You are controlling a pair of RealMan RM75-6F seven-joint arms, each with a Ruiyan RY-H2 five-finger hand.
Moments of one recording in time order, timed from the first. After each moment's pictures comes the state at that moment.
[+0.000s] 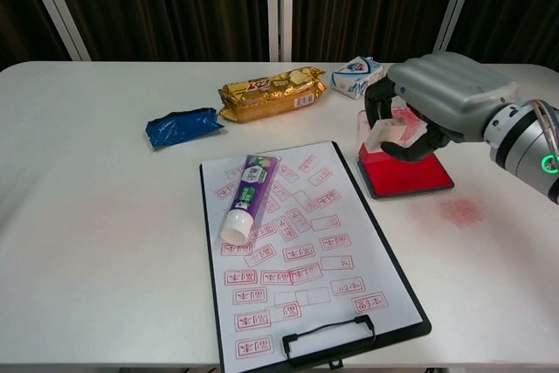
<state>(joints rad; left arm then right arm) -0.09 -1.15 -0.02 -1.53 1.52 1.48 -0.01 0.58 -1.66 0.14 -1.51 -1.30 1.11 -0.57</state>
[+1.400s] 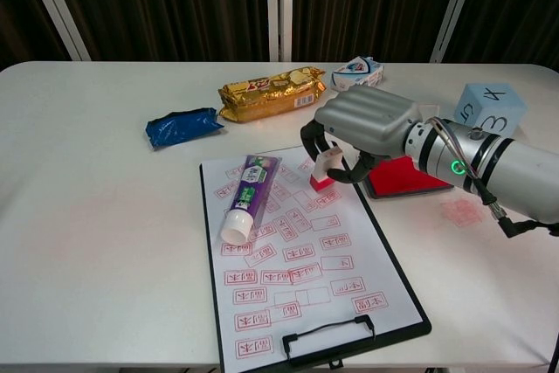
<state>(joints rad) -0.08 -1.15 -0.02 -1.50 1.50 1.48 -0.05 0.81 -1.82 0.05 -0.98 -1.58 0.95 -0.11</state>
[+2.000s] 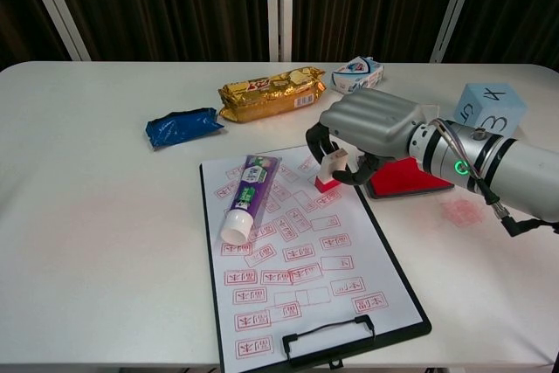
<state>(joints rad) -0.08 -1.15 -0.03 -1.49 1.50 1.48 -0.05 0.82 -1.82 0.03 -0.95 -1.58 0.94 -0.08</state>
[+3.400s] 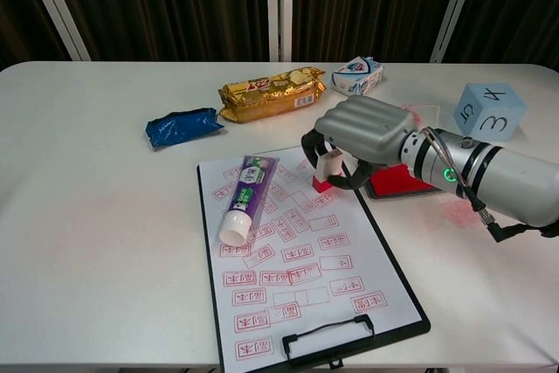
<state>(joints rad) -0.08 -1.14 -0.03 -1.49 1.49 1.48 -0.06 0.83 -1.87 0.02 -0.87 -1.58 0.93 -0.05</state>
